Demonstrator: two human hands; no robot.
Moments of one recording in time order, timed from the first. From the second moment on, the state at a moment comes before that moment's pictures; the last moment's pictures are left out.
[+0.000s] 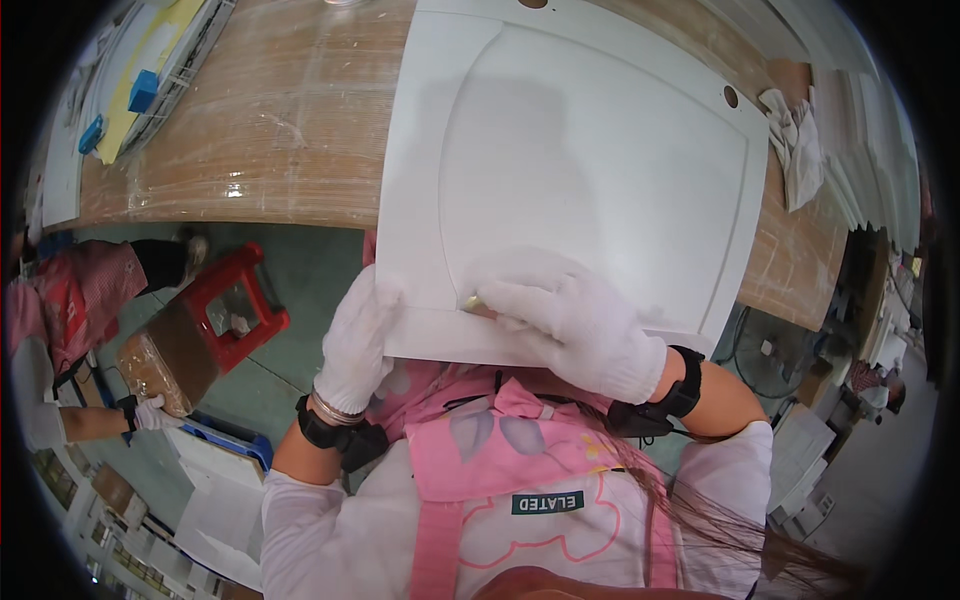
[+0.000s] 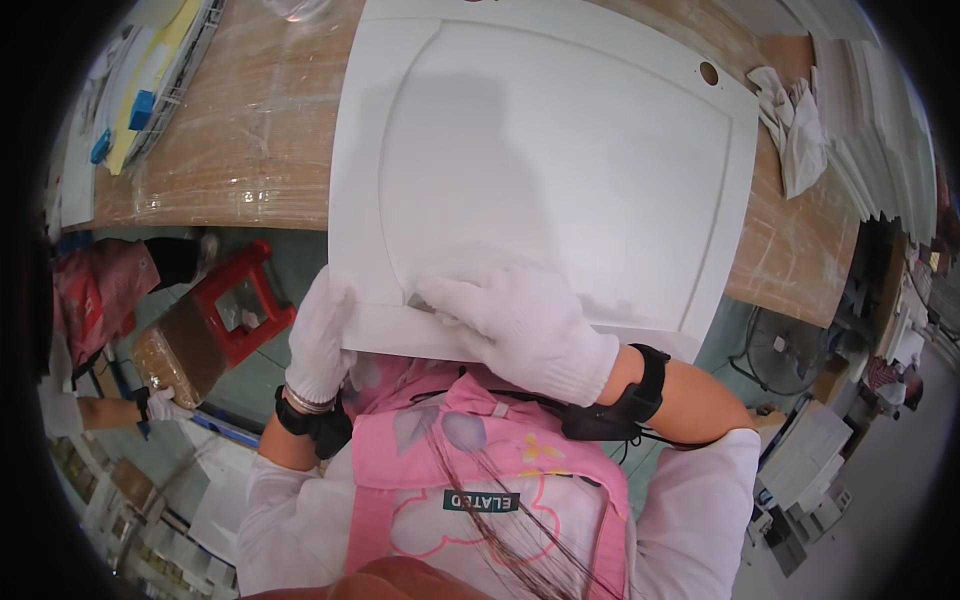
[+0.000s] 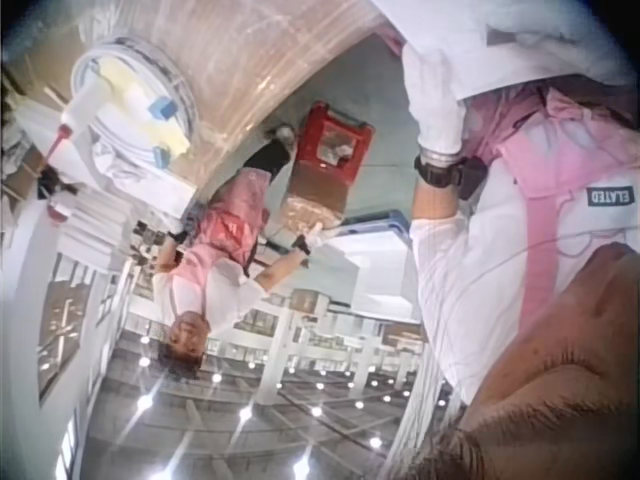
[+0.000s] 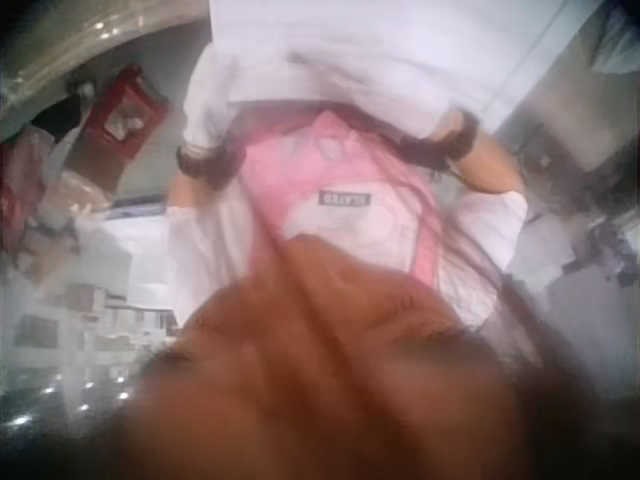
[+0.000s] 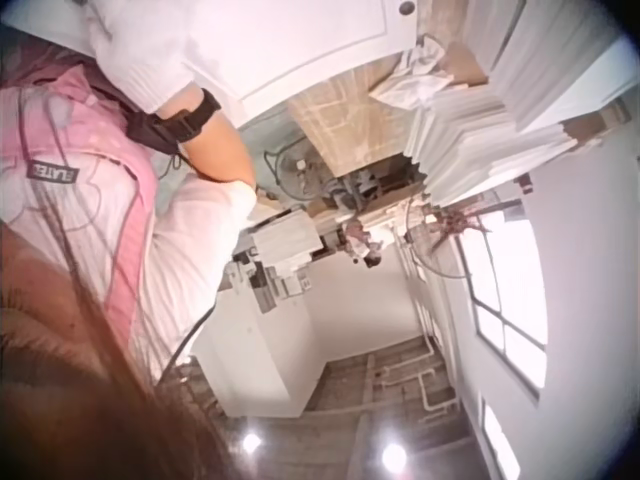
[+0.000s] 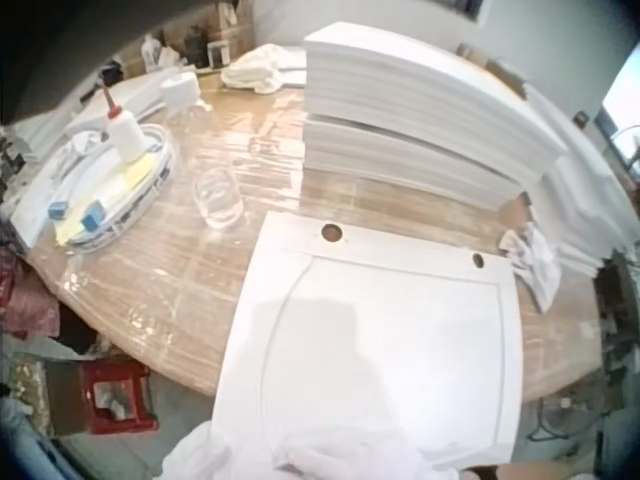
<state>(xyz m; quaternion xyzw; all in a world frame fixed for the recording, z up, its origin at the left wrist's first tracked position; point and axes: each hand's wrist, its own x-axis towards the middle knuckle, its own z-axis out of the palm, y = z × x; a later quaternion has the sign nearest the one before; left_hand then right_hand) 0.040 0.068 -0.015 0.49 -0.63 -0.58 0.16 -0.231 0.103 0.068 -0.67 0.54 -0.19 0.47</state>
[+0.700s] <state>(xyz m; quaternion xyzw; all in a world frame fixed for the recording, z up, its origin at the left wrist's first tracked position) 0.010 0.057 0.019 0.51 -0.44 -0.69 0.24 -0.249 0.104 0.073 -0.65 0.60 -0.25 0.39</state>
